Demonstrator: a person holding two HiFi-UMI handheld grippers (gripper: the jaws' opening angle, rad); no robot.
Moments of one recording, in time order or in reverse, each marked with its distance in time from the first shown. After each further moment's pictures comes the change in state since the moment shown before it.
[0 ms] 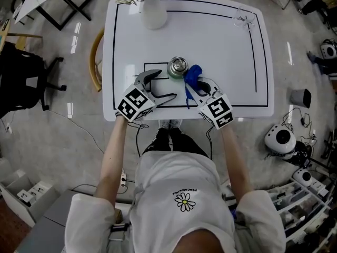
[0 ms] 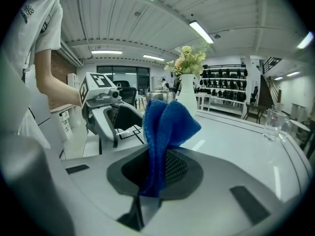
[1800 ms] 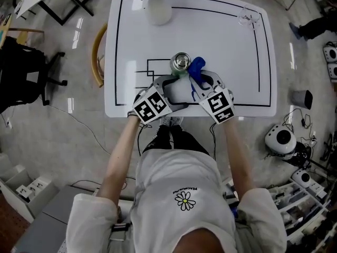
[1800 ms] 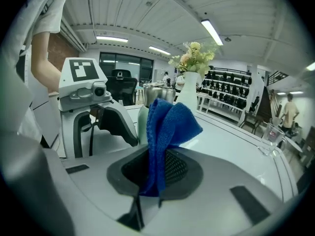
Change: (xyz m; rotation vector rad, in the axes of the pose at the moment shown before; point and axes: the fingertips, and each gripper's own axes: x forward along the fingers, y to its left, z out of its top) left arm 0.029 -0.053 -0.012 0.088 0.115 -0.125; right arm 0.011 -0.010 0.001 -0.125 0.090 -0.041
